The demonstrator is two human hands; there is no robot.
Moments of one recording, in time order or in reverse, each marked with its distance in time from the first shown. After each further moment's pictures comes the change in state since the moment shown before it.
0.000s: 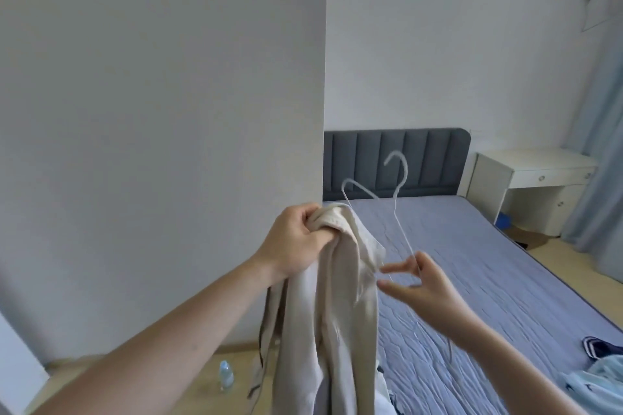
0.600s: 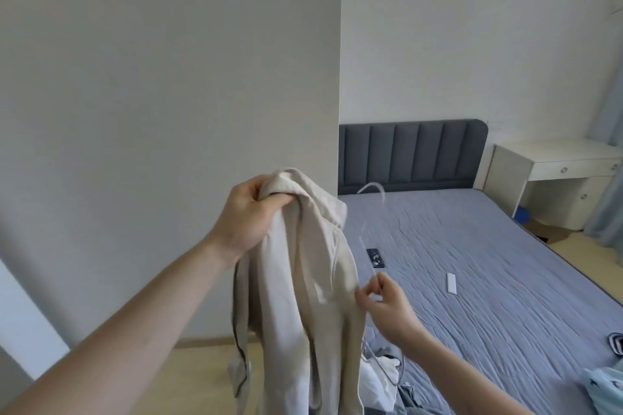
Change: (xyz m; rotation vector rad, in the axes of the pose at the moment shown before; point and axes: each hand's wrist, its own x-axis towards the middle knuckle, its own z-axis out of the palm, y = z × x) left_hand -0.014 -0.007 -0.086 -0.160 0.180 -0.073; right_hand 0.014 0.043 0.105 0.144 -0.026 0.069
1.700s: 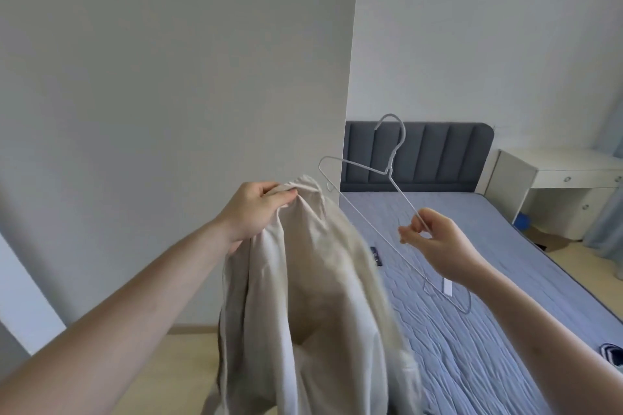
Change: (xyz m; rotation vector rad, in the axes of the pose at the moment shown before) left_hand 0.014 -0.026 -0.009 0.069 -0.104 -0.204; right_hand 0.029 -0.090 -0.092 -0.363 0.073 -0.252
